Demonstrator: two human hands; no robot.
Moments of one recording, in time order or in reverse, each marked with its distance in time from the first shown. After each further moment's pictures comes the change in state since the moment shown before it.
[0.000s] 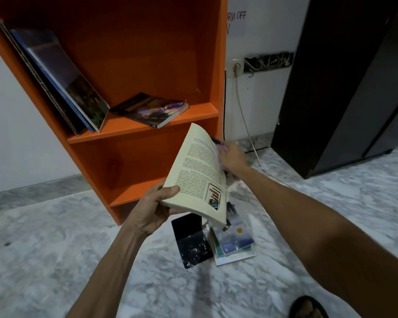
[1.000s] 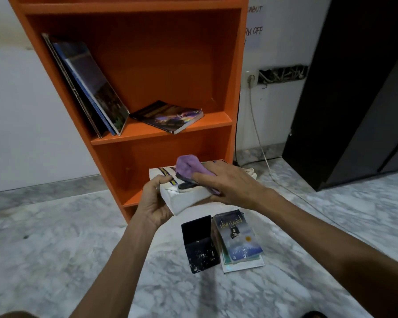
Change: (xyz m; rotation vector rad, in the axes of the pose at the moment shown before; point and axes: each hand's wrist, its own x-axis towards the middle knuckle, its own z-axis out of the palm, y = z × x) left_hand 0.001 0.022 -0.003 -0.439 0.104 -0.086; right_hand -0.082 -0.042 -0.010 -0.837 -0.250 -1.242
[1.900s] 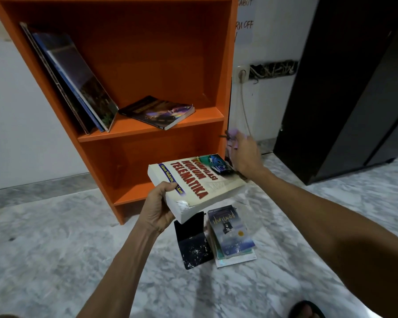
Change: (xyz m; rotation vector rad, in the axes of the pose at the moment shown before) left_hand 0.006 -0.032 -0.006 0.038 0.002 0.169; right_hand -0.005 0.079 0.030 0.285 0.235 1.048
